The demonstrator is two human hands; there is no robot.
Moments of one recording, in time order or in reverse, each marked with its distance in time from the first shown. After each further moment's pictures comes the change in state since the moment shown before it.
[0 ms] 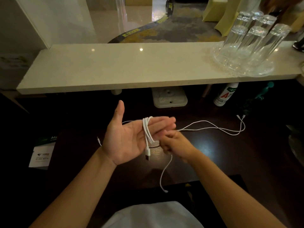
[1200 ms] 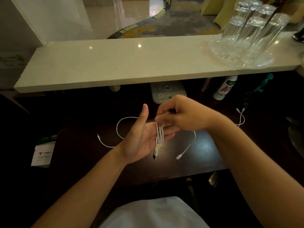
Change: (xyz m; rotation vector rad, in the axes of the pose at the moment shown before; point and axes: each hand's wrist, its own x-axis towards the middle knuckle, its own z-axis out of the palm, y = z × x) left_hand 0.019 -0.028 0.013 0.543 0.128 -0.084; right_hand -0.025 -0.131 -0.014 -0.848 -0.219 -0.276
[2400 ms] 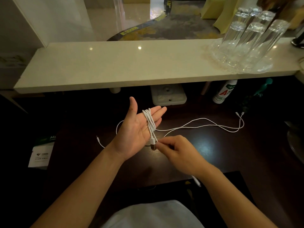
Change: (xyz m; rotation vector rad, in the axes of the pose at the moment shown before) left_hand -0.001 0.017 -0.013 -0.121 0.234 0.125; right_hand -0.034 0.023 0.094 0.285 0.227 0.167
